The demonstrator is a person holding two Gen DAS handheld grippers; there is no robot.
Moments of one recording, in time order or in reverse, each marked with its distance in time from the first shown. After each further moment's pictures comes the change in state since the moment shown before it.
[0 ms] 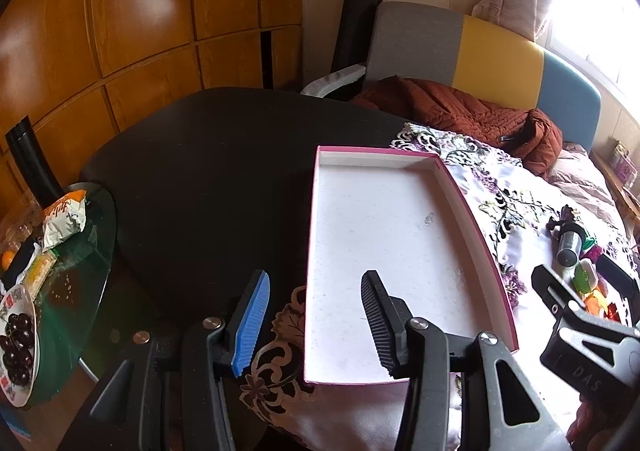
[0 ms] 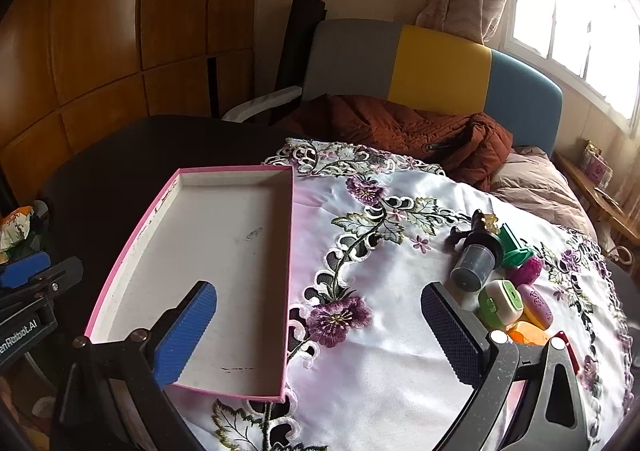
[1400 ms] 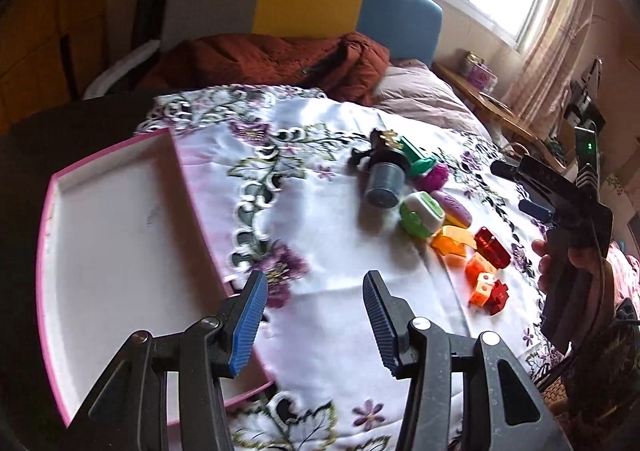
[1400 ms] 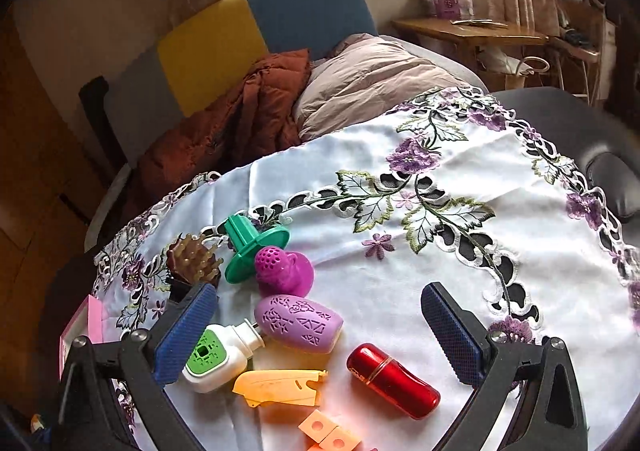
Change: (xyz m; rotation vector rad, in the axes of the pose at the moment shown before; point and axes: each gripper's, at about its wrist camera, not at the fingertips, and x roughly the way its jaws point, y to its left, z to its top) left arm 0.023 -0.185 0.007 0.336 0.191 -0.539; right arm 0.023 -0.328 -0.040 0.698 0.084 -0.176
